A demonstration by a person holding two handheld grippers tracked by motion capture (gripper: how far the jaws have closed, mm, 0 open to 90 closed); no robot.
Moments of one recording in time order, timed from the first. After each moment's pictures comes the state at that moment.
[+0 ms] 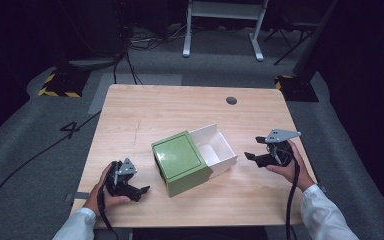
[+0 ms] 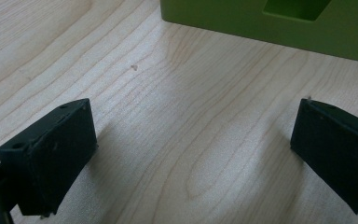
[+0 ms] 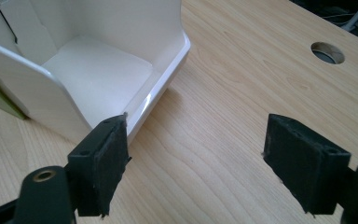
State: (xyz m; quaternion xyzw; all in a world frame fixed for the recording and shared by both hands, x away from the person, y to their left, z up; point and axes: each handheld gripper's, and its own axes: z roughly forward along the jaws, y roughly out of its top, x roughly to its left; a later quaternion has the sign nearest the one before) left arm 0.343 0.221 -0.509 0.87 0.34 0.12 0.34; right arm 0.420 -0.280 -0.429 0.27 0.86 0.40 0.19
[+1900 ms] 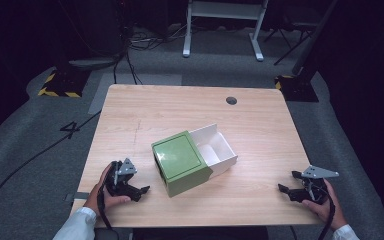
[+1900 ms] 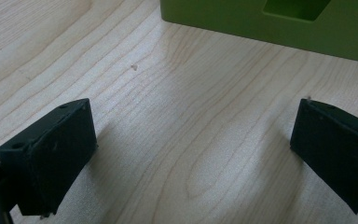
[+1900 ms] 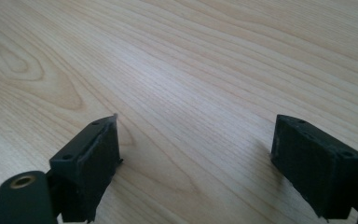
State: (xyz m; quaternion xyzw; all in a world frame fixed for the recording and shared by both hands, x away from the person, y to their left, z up) left arm 0.343 0.221 -0.509 0.87 0.34 0.12 0.34; right arm 0.345 -0.397 -0.508 0.40 0.82 0.36 0.18
